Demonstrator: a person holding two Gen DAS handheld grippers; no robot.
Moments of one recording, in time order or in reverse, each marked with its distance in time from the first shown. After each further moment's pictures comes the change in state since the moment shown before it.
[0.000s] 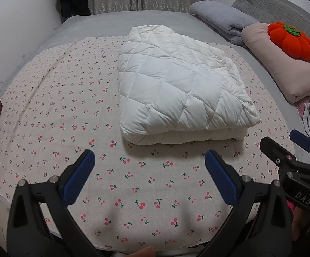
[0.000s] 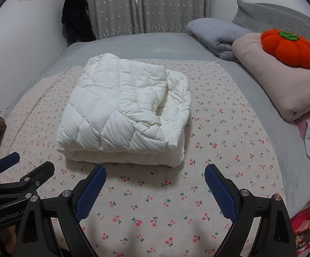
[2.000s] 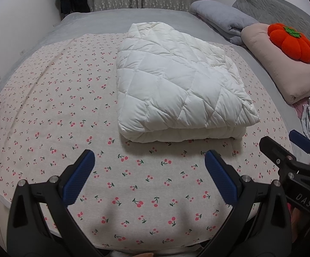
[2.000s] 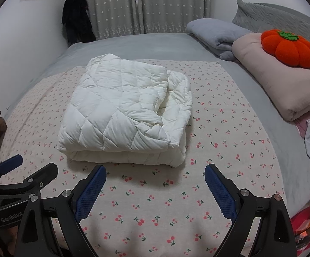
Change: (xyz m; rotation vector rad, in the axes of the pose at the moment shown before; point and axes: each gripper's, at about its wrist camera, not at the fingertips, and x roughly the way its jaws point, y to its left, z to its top) left arm 0.003 0.001 -0.002 -0.014 0.014 -0.016; right arm -0.002 0.002 0.000 0.001 -0.001 0.006
